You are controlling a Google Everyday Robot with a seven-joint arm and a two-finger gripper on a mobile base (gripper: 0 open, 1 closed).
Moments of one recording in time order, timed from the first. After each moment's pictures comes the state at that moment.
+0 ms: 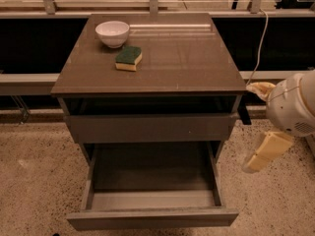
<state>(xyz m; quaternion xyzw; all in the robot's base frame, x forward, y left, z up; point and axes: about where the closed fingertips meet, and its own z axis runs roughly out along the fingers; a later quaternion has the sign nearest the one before) 0.430 -0.200 0.880 -0.60 0.75 0.02 0.26</state>
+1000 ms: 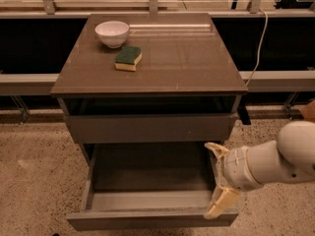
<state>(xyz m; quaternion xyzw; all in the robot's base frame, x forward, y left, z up) 0.409 -0.138 0.697 -0.62 0.71 0.16 0.29</state>
